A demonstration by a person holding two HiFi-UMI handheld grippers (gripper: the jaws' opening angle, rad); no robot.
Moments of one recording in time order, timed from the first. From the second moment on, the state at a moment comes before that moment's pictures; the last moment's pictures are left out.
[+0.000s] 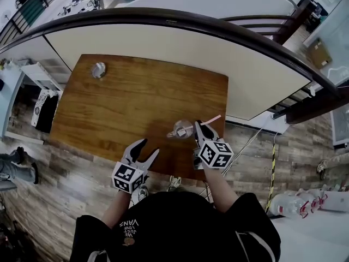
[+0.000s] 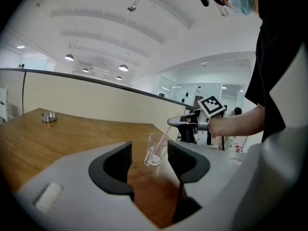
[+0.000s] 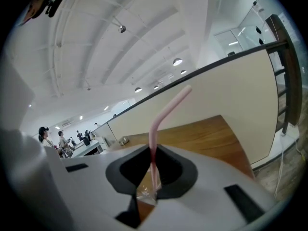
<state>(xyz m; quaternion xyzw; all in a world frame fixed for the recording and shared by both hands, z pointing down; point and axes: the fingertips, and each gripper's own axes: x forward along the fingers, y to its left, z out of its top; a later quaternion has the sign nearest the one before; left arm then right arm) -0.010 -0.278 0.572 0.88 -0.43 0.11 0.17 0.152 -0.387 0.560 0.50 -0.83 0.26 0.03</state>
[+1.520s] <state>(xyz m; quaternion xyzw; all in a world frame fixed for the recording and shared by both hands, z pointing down) -0.049 -0.208 0.516 0.92 -0.37 0.07 0.12 0.154 -0.242 0.456 0.59 -0.78 0.19 -0.06</state>
